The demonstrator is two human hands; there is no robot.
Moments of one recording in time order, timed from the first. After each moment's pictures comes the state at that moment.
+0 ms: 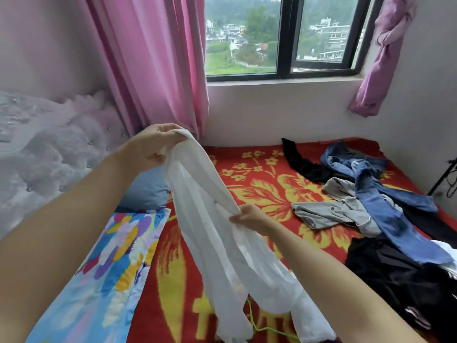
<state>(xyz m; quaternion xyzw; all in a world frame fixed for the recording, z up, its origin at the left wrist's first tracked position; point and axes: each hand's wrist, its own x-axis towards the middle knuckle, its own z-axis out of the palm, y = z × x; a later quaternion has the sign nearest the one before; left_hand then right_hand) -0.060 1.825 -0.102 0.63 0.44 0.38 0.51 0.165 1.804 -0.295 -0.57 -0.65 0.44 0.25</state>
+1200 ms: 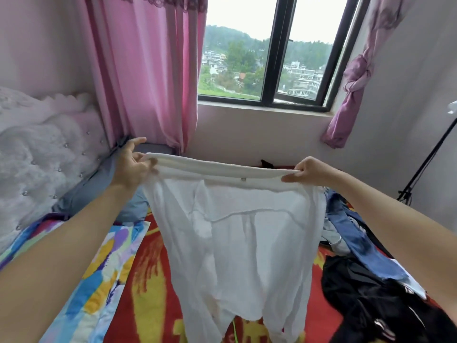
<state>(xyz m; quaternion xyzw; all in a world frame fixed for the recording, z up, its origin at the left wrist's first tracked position) -0.134 1.849 -0.172 0.56 0.50 0.59 0.30 0.259 1.796 -0.128 -0.69 -0.69 0.13 0.16</state>
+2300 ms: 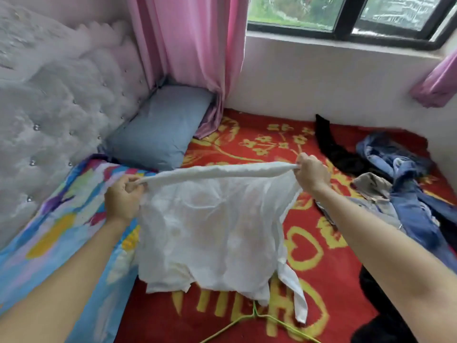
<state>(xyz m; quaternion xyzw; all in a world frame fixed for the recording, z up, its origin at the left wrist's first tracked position) -0.186 1.830 -0.313 0.48 0.72 0.49 0.15 0.199 1.915 -0.281 -0.75 -0.65 0.04 0.16</state>
